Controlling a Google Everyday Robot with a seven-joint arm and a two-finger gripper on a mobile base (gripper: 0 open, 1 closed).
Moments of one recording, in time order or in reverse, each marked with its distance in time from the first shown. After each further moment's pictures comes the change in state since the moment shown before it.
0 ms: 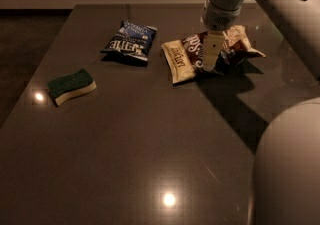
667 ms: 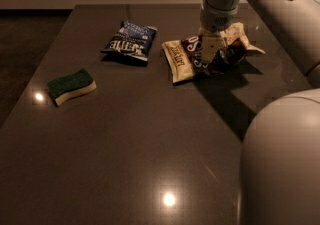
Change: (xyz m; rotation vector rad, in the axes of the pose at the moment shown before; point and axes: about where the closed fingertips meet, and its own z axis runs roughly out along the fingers) arm 0.002 -0.003 0.006 -0.034 0.043 -0.087
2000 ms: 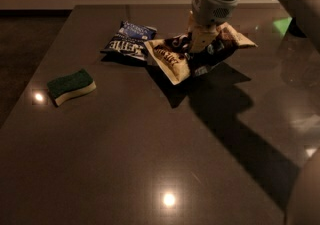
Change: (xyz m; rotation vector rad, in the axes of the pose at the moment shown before) arm -0.054 0.058 -0.059 -0.030 -0.139 -0.167
